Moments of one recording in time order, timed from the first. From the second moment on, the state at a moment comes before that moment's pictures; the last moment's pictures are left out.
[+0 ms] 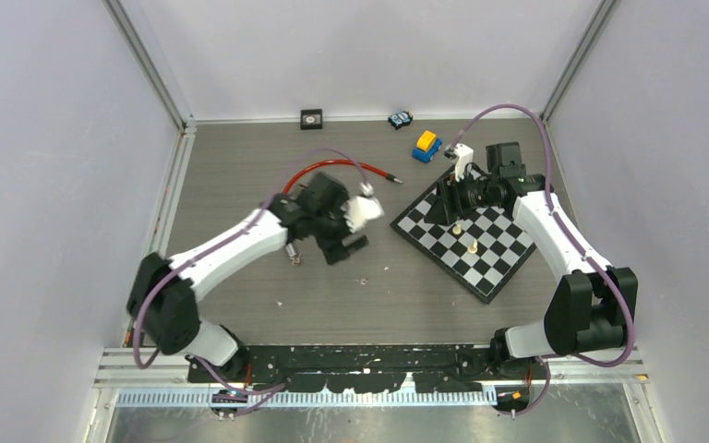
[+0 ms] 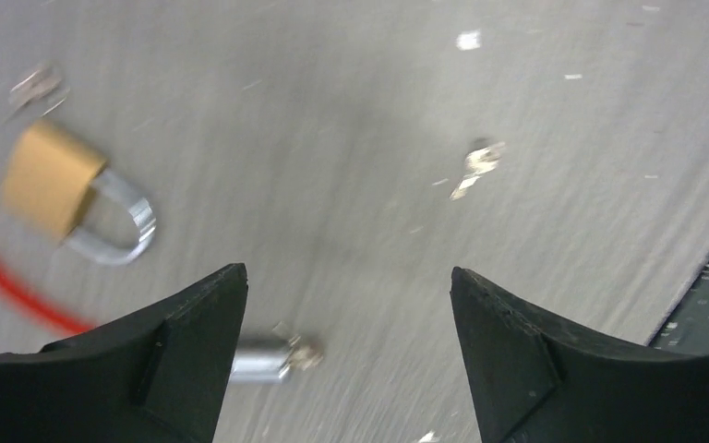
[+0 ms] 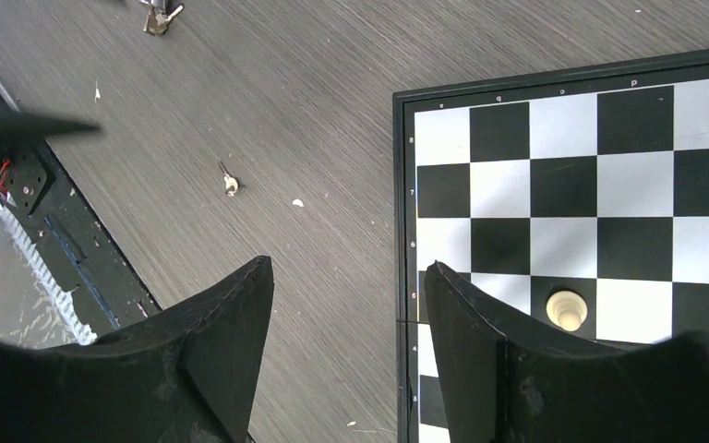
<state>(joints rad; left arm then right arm) -0.78 1.53 1.18 -0.64 0.20 0.45 0.11 1.40 1.11 -0.64 -0.72 -0.23</state>
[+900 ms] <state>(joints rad) 0.26 1.66 1.08 -0.85 0.23 0.57 0.11 1.43 1.11 -0.67 -0.78 -0.23</state>
